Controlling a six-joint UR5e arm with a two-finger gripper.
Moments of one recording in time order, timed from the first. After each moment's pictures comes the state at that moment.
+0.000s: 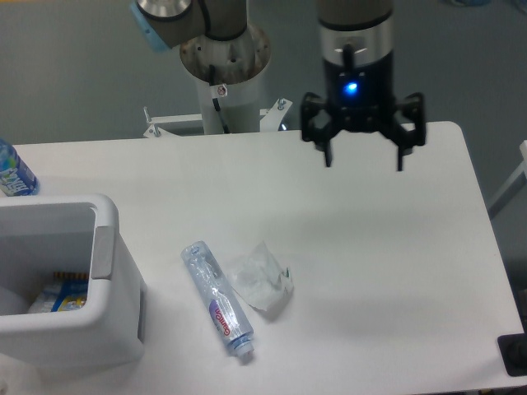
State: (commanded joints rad) arm 2.64 -1.72 -1.33 -1.27 1.57 0.84
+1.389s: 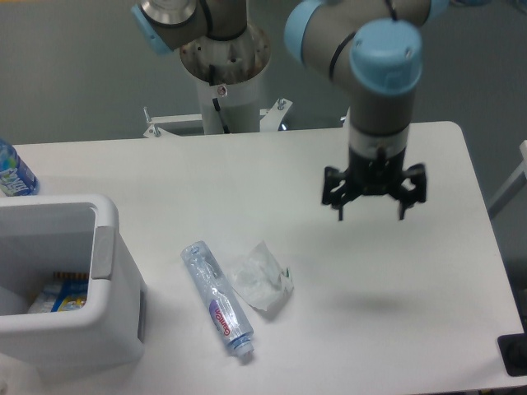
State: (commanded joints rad) arm 2.54 -1.92 -1.51 -1.15 1.56 0.59
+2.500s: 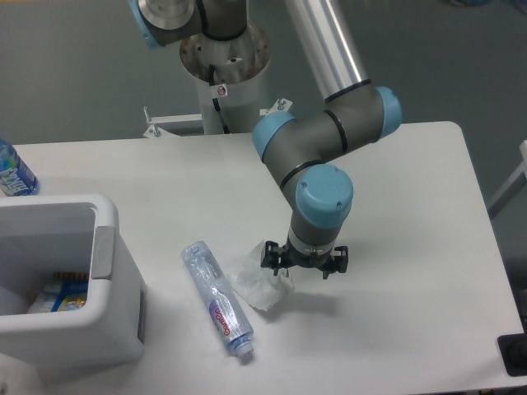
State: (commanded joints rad) arm 2.46 -2.12 -1.58 -1.04 1.52 0.49
